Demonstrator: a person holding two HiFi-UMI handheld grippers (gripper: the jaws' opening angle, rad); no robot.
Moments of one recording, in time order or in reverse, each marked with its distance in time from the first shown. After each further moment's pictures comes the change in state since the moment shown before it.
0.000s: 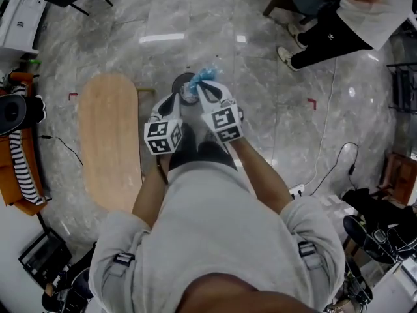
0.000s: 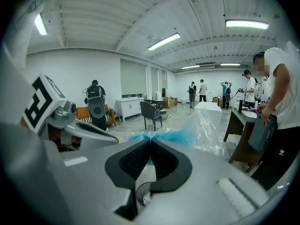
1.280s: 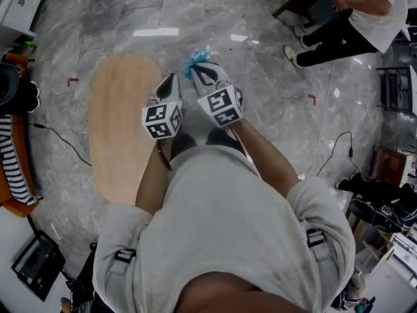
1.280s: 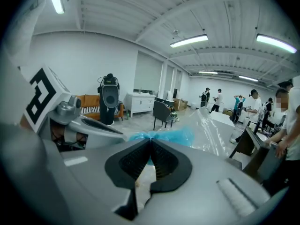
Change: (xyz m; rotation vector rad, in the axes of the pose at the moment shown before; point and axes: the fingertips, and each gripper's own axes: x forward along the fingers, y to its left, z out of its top) left arm -0.129 0.199 0.014 -0.103 -0.165 -0.018; right arm 0.109 0.225 0.069 -0.213 0.032 0.028
